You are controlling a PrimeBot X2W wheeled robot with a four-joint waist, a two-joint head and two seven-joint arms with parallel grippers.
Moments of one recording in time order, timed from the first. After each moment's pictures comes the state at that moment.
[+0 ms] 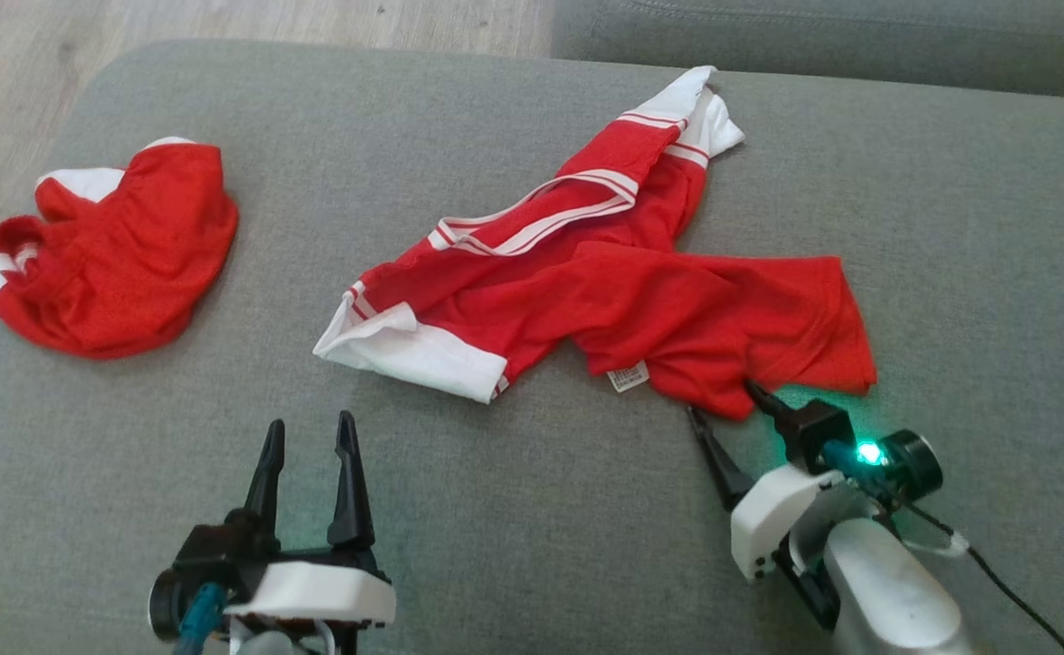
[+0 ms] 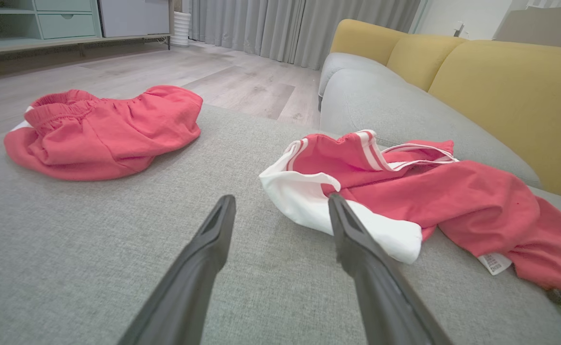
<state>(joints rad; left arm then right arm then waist) -0.04 0.05 -0.24 0.28 -0.35 0.07 -0.25 -0.31 -0.06 0.30 0.74 -0.02 0.12 -0.17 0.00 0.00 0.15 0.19</state>
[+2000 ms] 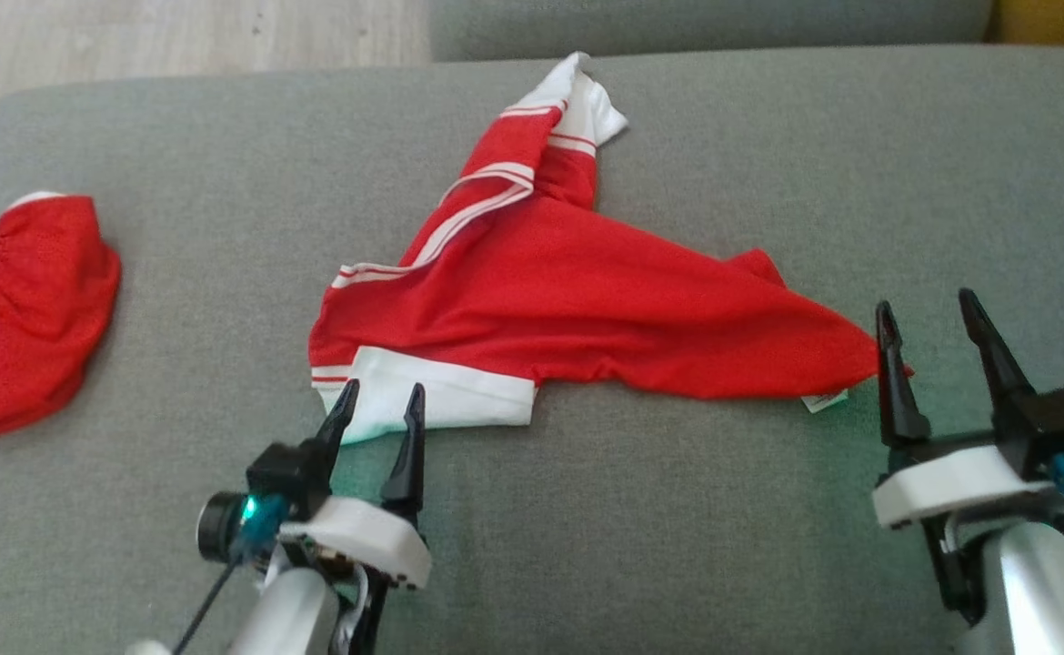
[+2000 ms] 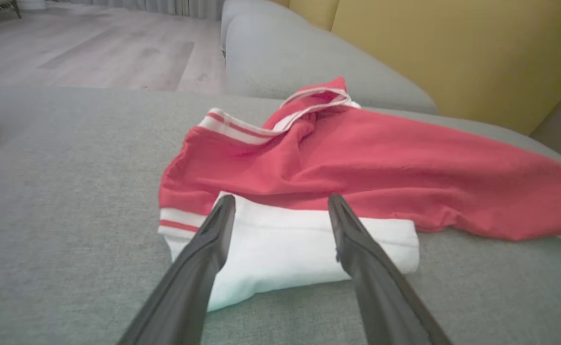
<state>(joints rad) -0.18 0.05 -0.33 0.40 -0.30 -0.01 -0.14 -0.08 -0.06 -0.07 0.12 -0.07 0.12 -0.14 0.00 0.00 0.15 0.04</state>
